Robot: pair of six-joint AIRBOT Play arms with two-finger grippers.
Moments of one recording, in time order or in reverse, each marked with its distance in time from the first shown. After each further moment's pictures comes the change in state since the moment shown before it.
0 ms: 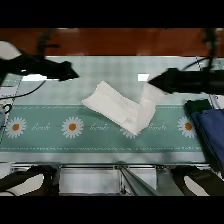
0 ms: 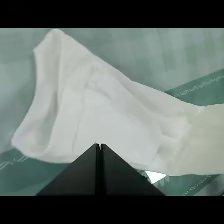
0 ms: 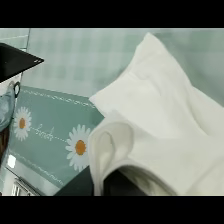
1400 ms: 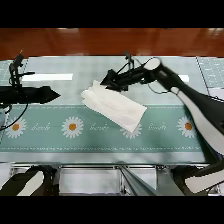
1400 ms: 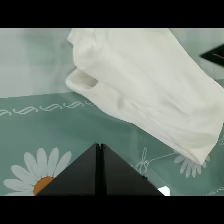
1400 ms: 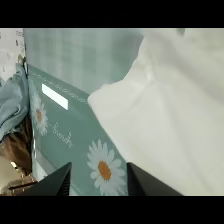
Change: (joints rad) left arm 0.202 0.301 -0.398 0.011 0.058 0.073; right arm 0.181 -0.732 0.374 0.243 -0.034 -0.076
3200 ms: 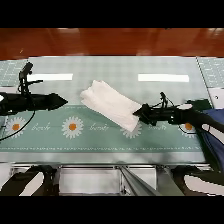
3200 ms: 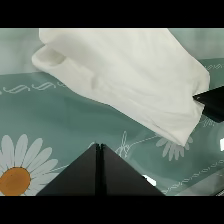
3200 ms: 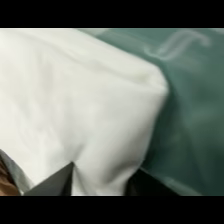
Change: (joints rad) left arm -0.092 0.056 -0.105 -0.060 0.028 -0.002; right arm -0.255 0.296 -0.879 0.231 -0.199 -0.294
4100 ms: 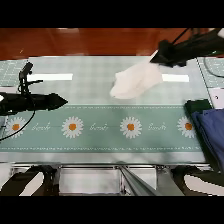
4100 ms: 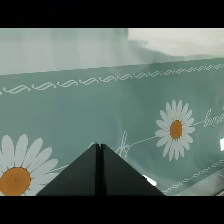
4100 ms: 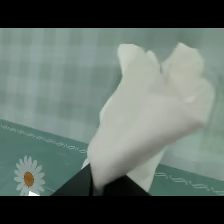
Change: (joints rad) left arm 0.000 0.000 0.000 0.000 0.000 0.000; right arm -0.051 0.029 1.055 -0.726 0.474 0.475
